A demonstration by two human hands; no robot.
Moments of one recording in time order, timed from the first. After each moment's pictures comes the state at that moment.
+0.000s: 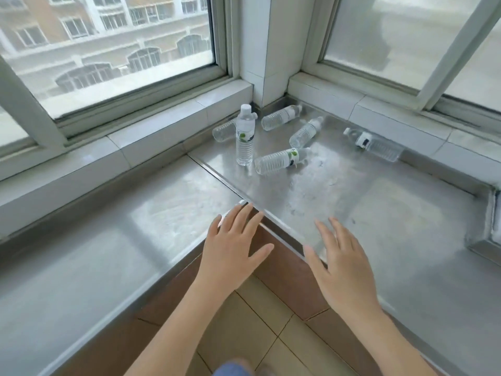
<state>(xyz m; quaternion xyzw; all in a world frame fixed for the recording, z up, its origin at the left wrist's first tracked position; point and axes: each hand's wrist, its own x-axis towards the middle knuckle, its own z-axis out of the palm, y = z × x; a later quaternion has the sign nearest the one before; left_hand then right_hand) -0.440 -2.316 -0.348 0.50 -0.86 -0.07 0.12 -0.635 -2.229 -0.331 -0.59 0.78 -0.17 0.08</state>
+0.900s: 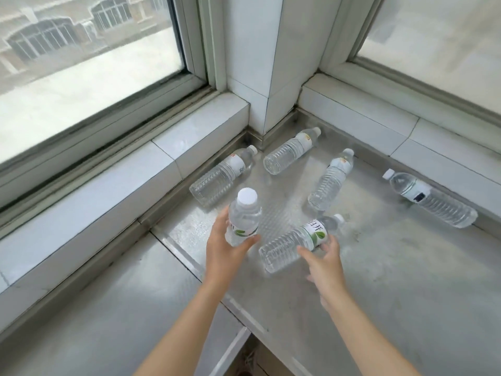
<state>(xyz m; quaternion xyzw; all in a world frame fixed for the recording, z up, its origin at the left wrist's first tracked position) -0.524 -2.689 -0.448 0.58 -0.56 -0.46 0.37 -0.703 -2.614 -0.432 -0.17 0.78 -0.43 0.42</state>
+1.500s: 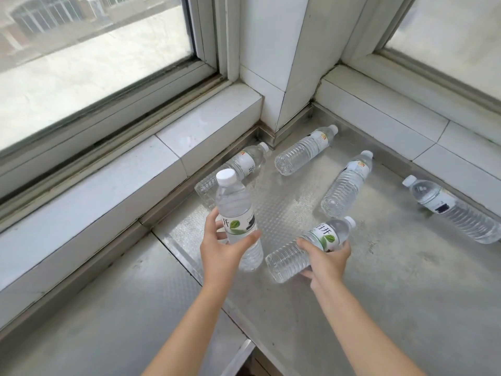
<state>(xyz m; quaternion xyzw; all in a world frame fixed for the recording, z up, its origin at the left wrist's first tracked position) -0.520 -2.709 -0.446 0.61 -0.42 -0.51 0.43 -0.697 -2.668 -0.456 0.03 0.76 -0.50 0.41</state>
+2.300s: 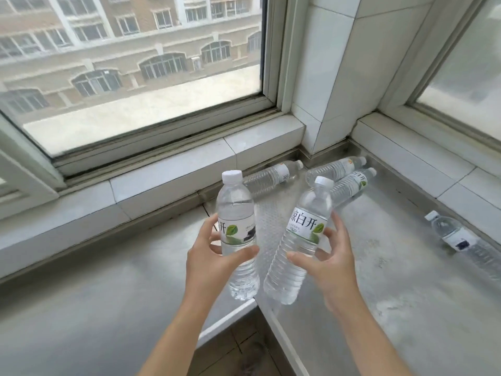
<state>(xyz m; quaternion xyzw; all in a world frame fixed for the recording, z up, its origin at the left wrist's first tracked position) -0.477 -2.570 -0.346 0.67 -0.42 -0.42 0.45 -0.684 -2.575 -0.352 -0.42 0.57 -0.50 0.50</state>
